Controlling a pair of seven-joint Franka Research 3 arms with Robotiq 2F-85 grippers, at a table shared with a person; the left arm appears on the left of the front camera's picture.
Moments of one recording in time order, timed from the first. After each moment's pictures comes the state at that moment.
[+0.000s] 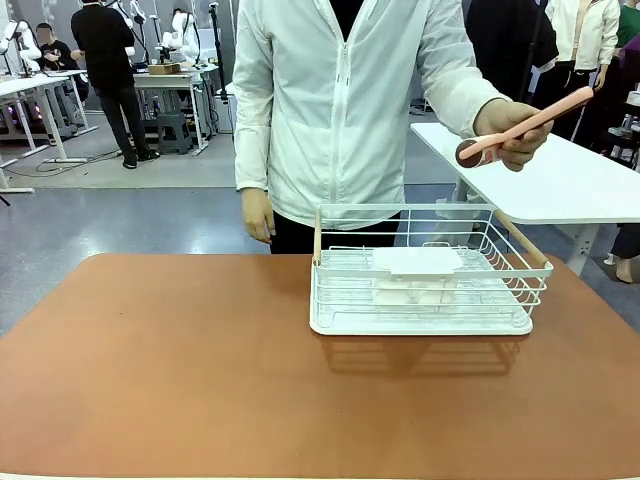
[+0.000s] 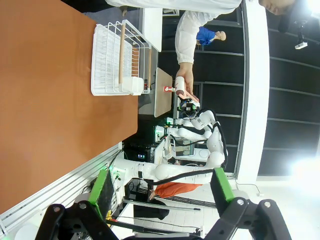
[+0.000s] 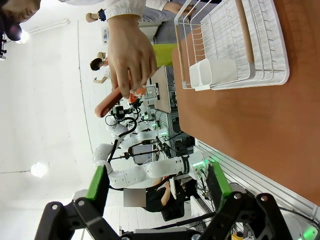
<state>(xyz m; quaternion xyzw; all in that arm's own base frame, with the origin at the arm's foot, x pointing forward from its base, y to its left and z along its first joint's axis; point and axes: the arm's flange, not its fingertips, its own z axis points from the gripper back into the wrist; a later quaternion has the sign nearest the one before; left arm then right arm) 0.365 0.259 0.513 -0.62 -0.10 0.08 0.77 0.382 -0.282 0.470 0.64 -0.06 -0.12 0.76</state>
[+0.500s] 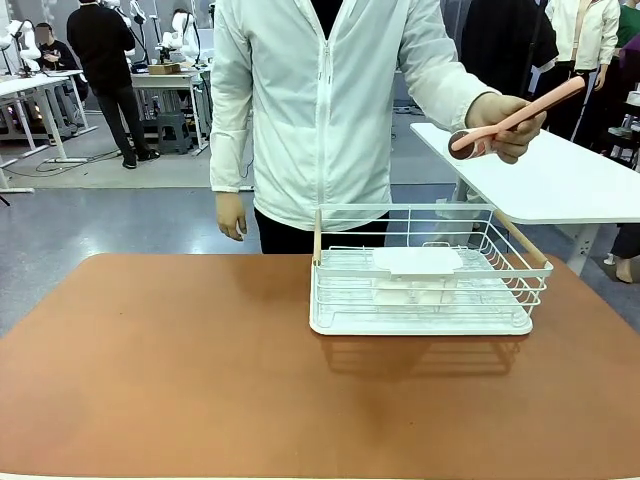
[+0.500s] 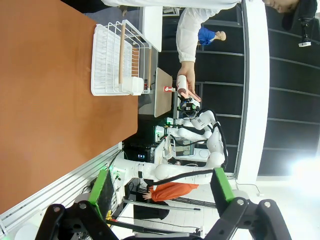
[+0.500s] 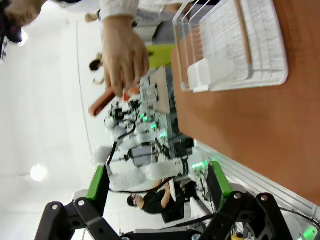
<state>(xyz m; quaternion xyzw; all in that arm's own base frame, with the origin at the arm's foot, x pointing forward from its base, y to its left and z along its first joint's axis) 0.365 0.260 0.513 -0.62 -0.10 0.08 0.77 0.383 -0.284 0.472 0.63 -0.07 -0.13 0.76</state>
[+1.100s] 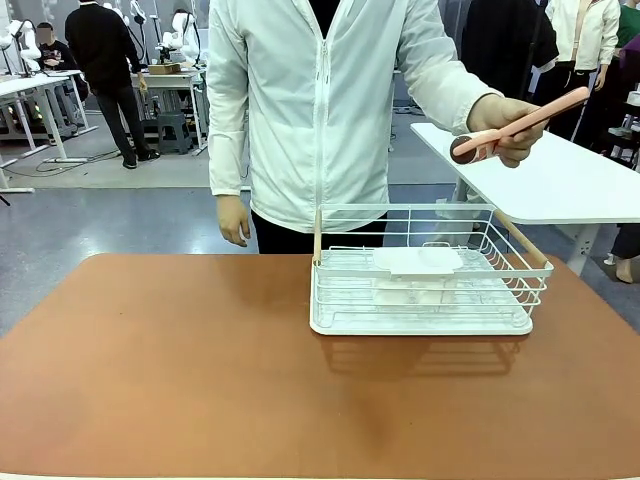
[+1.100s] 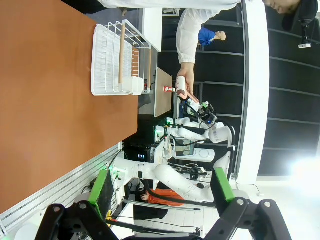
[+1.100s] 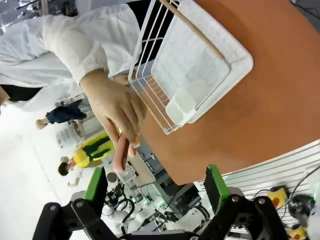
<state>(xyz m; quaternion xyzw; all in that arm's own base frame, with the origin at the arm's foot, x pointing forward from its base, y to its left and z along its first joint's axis) 0.365 0.260 0.513 -0.62 -0.10 0.08 0.77 0.347 -0.159 0.603 0.46 -0.08 -0.39 0.79</state>
